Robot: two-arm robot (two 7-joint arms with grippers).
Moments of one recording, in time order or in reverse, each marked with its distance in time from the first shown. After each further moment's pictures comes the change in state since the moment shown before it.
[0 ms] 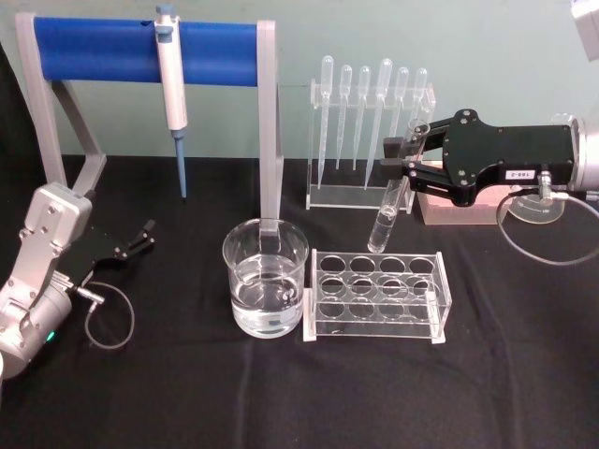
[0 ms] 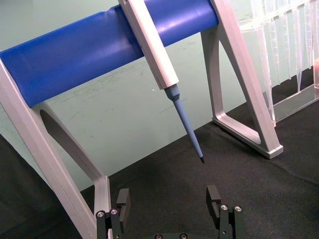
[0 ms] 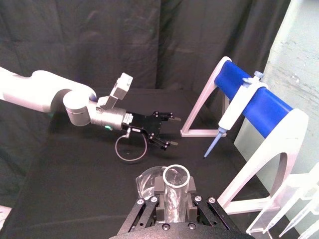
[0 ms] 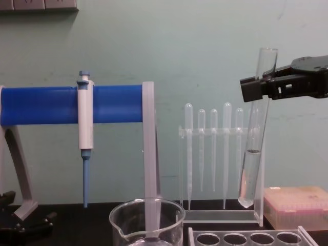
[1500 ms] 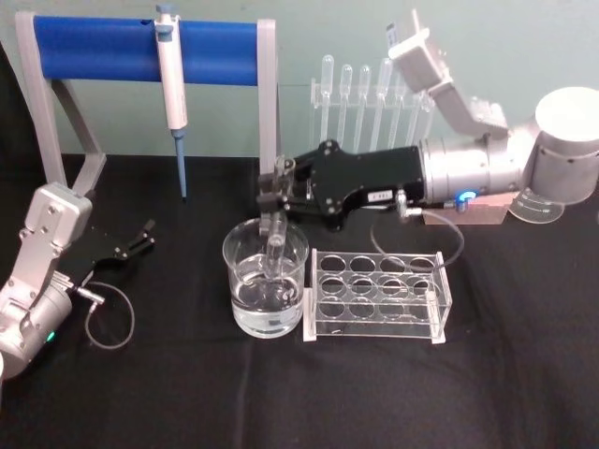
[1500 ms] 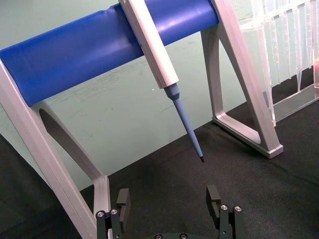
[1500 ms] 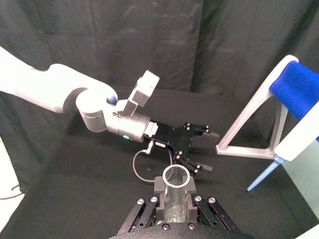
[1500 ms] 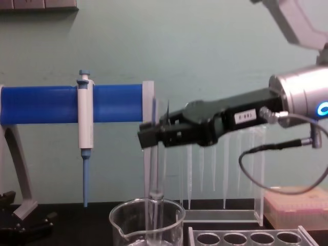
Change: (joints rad) left arm 0.000 0.000 0.000 0.000 0.000 0.000 0.000; right arm 0.179 -0.297 -0.243 0.296 -0.074 -0.103 0.057
